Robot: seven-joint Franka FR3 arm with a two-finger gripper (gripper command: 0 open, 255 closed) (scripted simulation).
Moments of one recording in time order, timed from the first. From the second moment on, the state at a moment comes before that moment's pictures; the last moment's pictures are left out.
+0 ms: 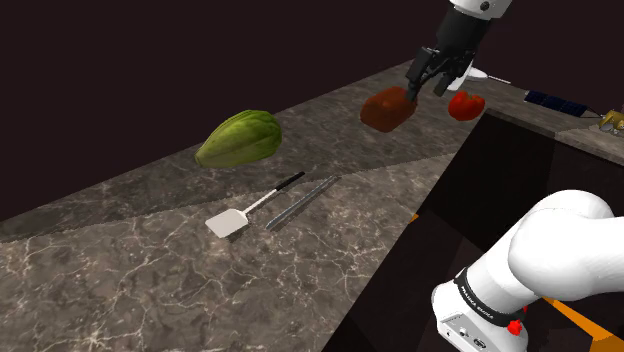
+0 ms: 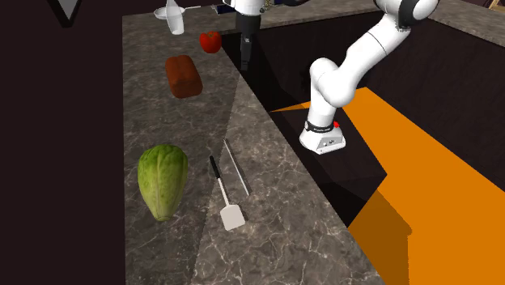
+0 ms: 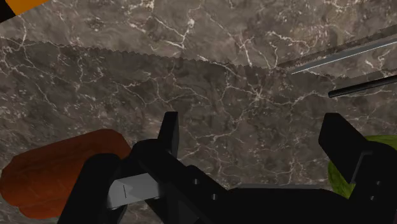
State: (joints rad) arm 0.02 -0.78 -0.01 -2.38 -0.04 1.71 0.15
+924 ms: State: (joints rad) arm -0.02 -0.72 0.36 -2.50 0.16 1.87 0.80
